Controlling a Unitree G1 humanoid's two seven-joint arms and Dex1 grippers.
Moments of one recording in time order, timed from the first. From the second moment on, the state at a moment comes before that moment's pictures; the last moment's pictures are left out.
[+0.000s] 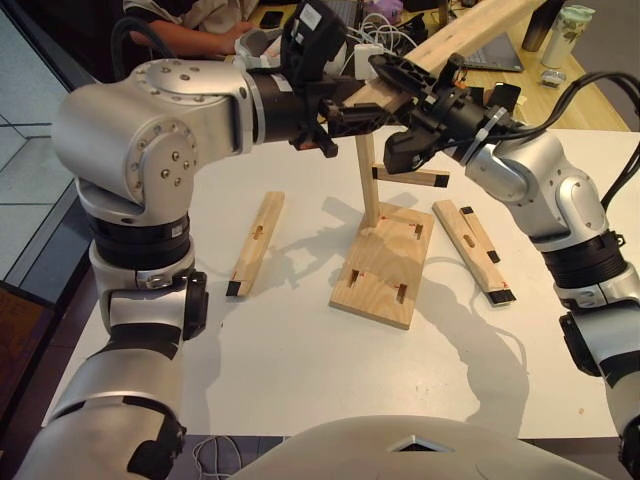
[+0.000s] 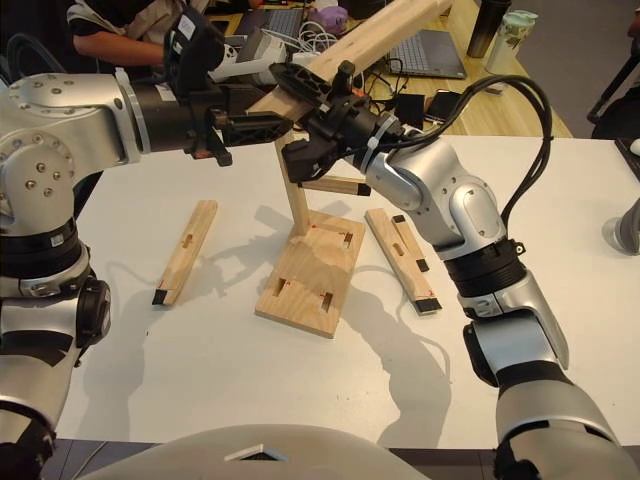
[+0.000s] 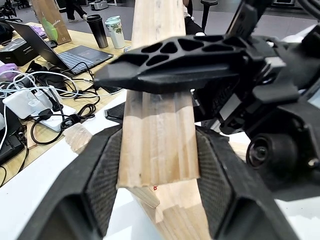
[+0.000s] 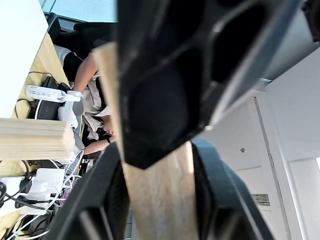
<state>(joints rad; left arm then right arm) -0.96 0.51 -0.04 -0.29 -0.54 1.32 -0.62 -0.77 -0.52 0.38 0.07 -0.81 -0.37 0.26</state>
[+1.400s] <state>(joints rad) -0.31 0.80 -0.29 -0.33 -0.25 0.63 -0.91 -0.58 0.05 -0.80 0.05 0.78 0.70 -0.30</state>
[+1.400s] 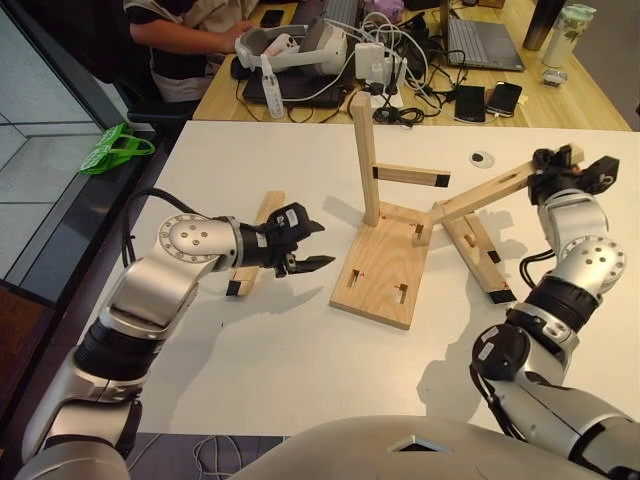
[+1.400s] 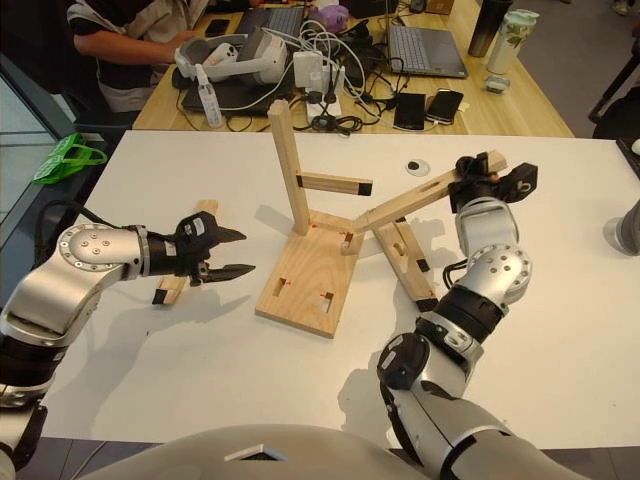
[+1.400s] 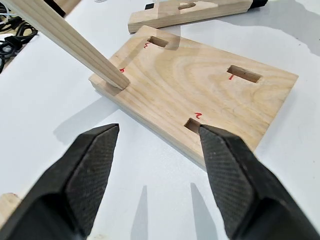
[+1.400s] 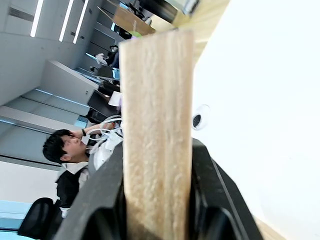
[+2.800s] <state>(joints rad) -0.50 0.18 0.31 -0.30 -0.83 1.16 -0.26 -0.43 0.04 -0.25 0.07 0.28 0.17 -0.25</state>
